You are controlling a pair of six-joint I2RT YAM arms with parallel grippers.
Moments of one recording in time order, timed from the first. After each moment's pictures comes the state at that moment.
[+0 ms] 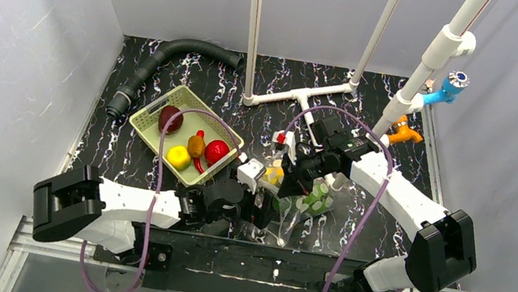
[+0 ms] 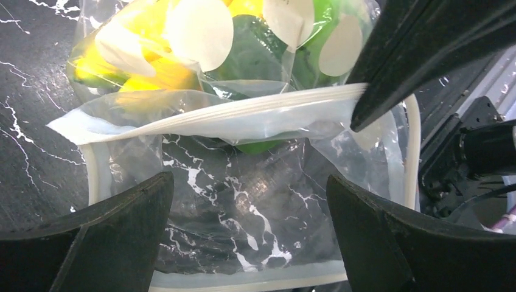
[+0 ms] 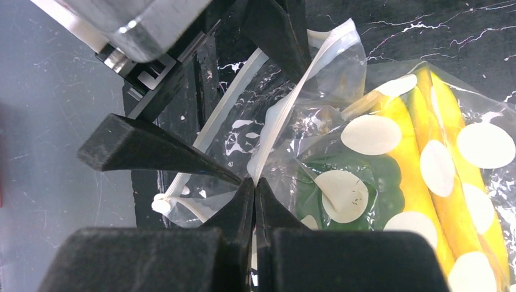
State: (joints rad) left arm -1.15 1.27 0.46 0.35 -0.25 -0.53; right arm 0.63 1.44 1.12 -0.82 -0.82 -0.52
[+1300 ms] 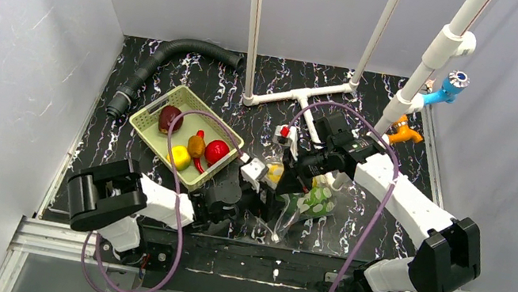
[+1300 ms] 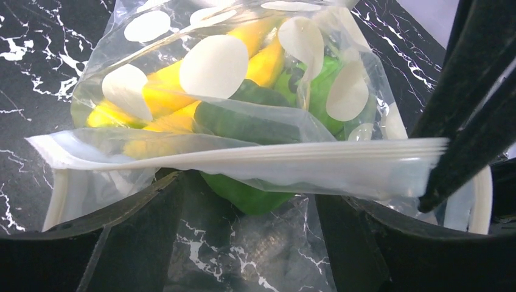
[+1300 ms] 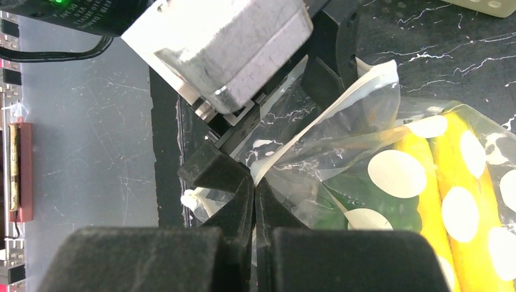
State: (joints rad) left arm -1.12 1.51 0.40 0.86 -0.27 -0.41; right arm 0.63 1.40 1.14 -0.80 -0.88 -0.43
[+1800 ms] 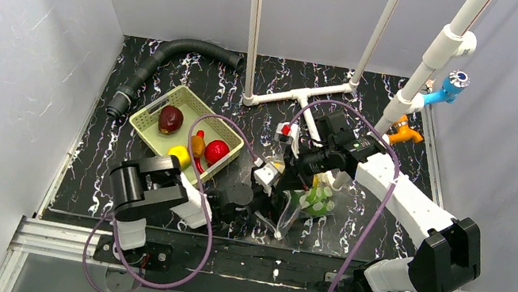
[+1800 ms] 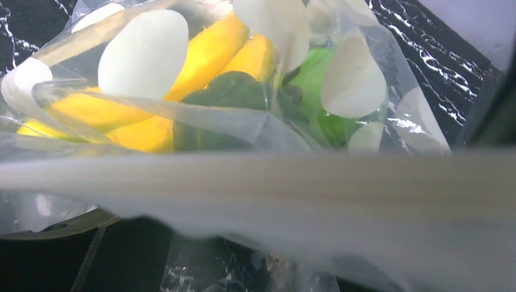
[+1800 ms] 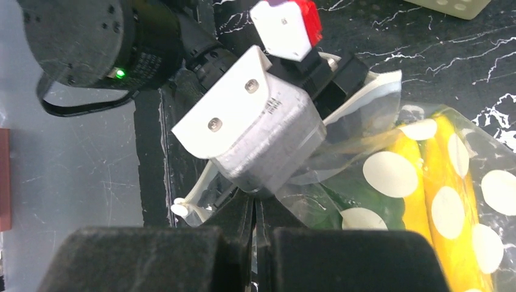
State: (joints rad) left arm -1.12 1.76 0.48 1.06 -0.23 -0.34; right arm 0.63 1.40 1.14 -0.78 -0.85 -0.43
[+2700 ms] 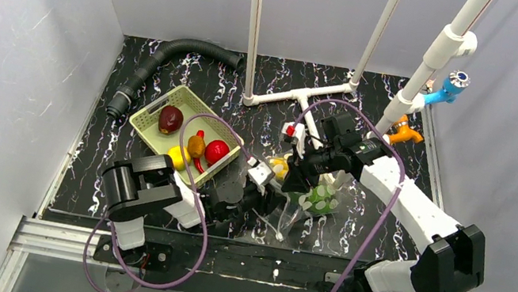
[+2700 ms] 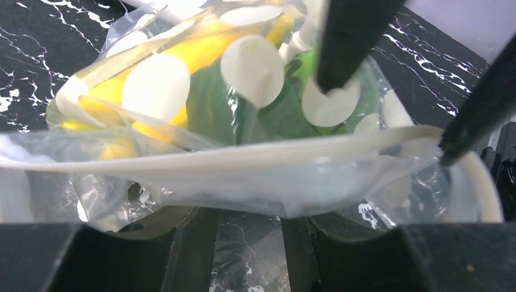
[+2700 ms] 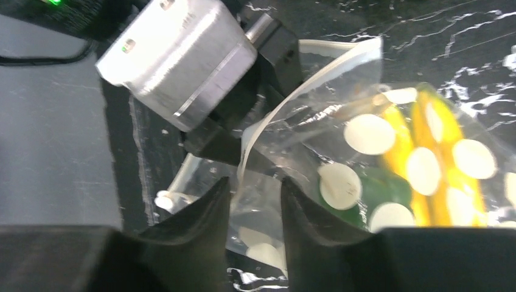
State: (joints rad) left arm -1.09 1.74 0.42 1.17 -0.19 -0.26; right arm 0.59 1.36 1.11 -0.77 -0.80 -0.45
